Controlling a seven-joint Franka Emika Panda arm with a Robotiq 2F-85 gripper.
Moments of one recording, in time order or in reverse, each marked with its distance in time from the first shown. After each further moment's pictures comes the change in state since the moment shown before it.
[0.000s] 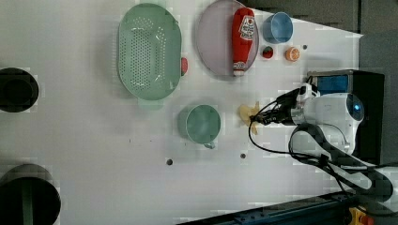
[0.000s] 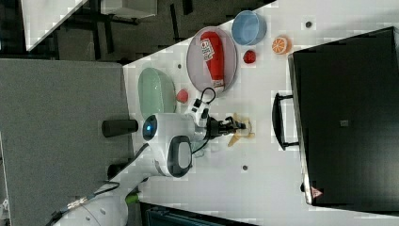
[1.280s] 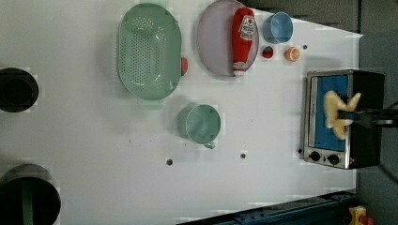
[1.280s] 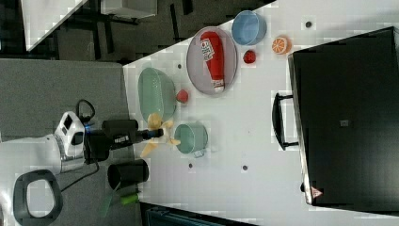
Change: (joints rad) arm -0.040 -0.622 0.125 0.213 -0.008 -0.703 0.321
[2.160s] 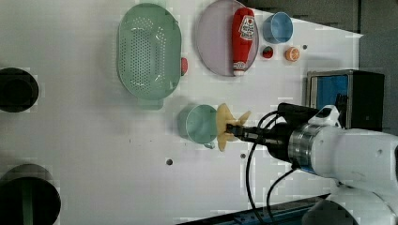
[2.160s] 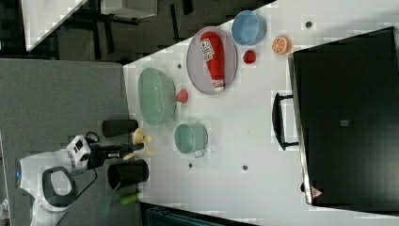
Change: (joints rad) arm 0.118 0.163 0.355 -0.104 0.072 0.305 0.678
